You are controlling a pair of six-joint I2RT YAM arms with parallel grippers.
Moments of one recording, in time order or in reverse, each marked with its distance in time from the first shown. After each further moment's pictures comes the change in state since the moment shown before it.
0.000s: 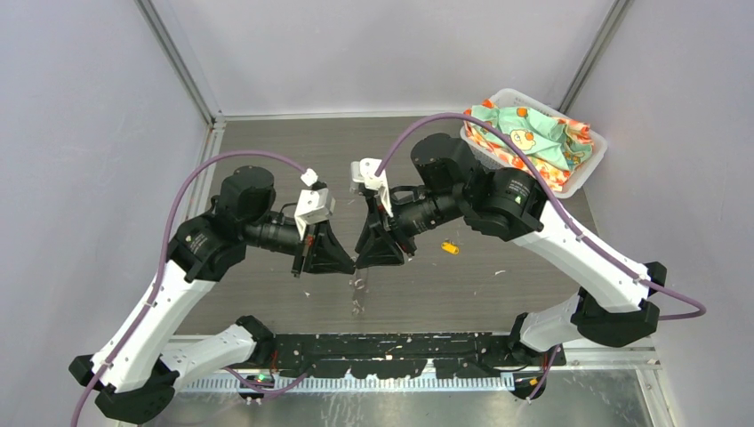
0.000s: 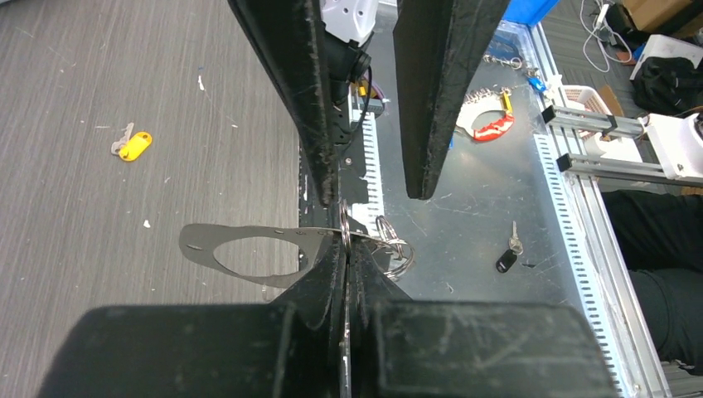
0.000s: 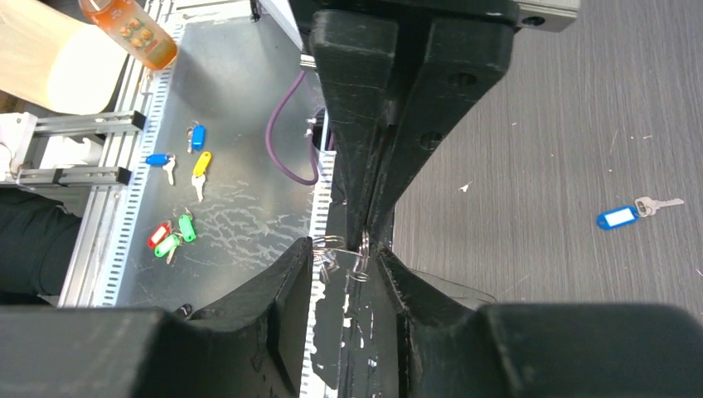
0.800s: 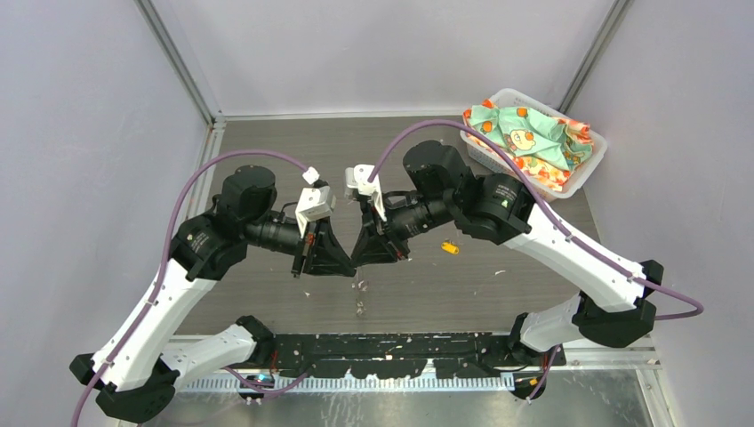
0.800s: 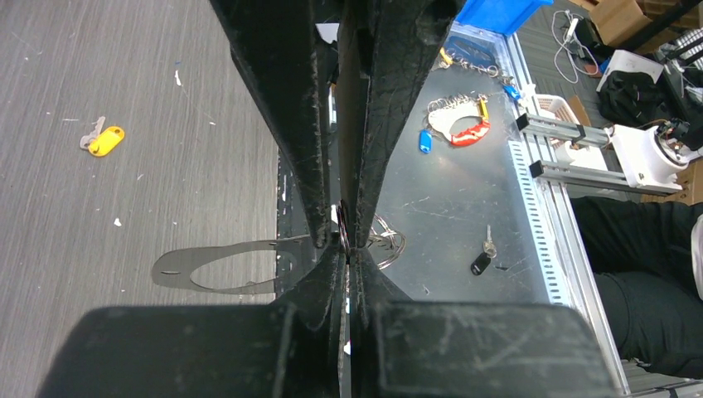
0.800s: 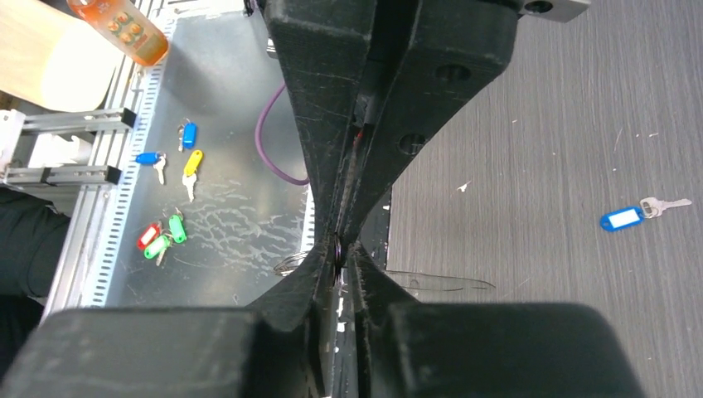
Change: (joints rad) left arm 0.000 0.007 0.000 0.002 0.031 -0.066; right arm 0.000 -0.008 -0.090 0.078 -0.005 -0.008
